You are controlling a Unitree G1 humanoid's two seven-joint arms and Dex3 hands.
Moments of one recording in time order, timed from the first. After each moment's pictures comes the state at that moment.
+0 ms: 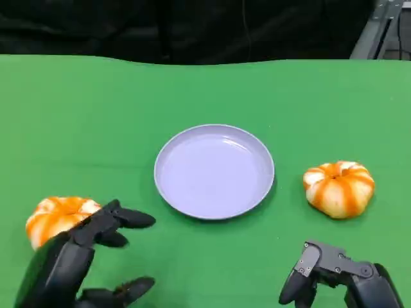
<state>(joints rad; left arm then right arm) 0.33 0.21 -0.03 -0.38 0.48 -0.12 -0.06 0.49 -0.04 0.25 -0.41 -0.26 -0.33 -0.04</state>
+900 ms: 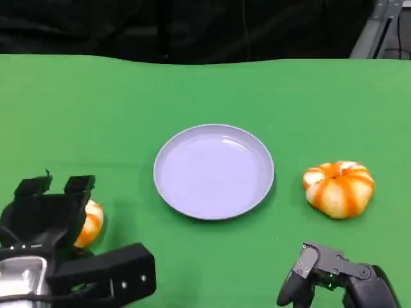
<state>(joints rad) 0.01 0.32 -0.20 -0.17 1.16 0.33 -0.24 0.50 -0.04 0.26 -0.42 -0.26 -0.31 -0.04</state>
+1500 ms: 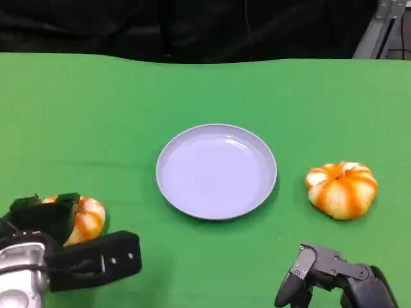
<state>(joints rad) -0.19 0.35 -0.27 0.29 1.01 0.36 -0.22 0.50 -0.04 0.27 -0.43 -0.26 -0.30 -0.04</state>
